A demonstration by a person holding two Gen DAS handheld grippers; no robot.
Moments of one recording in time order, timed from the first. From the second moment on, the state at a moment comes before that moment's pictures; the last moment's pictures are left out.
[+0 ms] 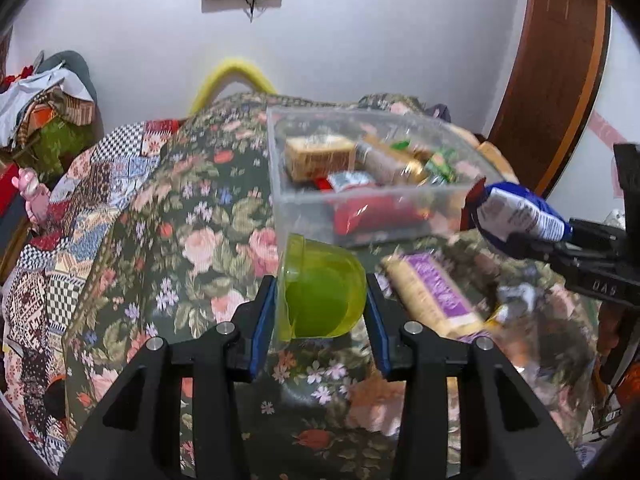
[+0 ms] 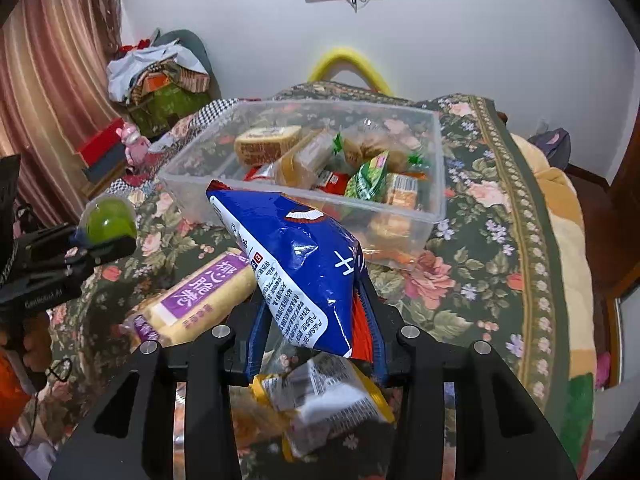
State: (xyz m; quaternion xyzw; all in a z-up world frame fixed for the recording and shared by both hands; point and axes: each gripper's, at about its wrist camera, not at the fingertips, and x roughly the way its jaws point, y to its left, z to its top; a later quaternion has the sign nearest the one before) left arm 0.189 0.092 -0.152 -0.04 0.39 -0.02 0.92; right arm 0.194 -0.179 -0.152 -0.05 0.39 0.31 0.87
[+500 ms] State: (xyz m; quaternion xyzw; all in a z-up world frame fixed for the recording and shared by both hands) left arm 0.226 0.081 -0.114 -0.04 0.35 -0.03 0.94; right arm 0.216 -0.198 -0.117 -0.02 0.34 0.28 0.89
